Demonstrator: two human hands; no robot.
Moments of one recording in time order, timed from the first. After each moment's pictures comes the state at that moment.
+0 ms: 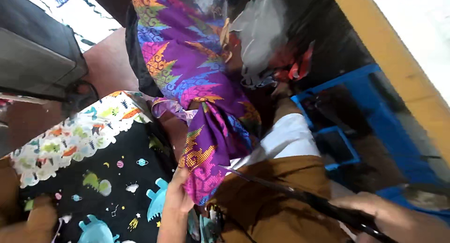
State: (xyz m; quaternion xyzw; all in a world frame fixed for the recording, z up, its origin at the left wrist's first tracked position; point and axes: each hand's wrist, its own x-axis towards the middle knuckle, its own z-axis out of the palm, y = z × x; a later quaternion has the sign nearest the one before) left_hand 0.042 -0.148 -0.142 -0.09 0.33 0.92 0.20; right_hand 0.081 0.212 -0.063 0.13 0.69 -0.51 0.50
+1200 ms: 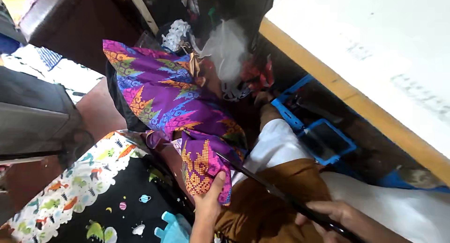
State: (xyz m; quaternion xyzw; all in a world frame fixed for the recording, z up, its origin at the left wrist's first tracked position) left_hand 0.023 -0.053 -0.153 -0.10 0.54 0.84 0.06; right_hand 0.142 0.214 -0.125 0.10 0.62 -0.71 0.33
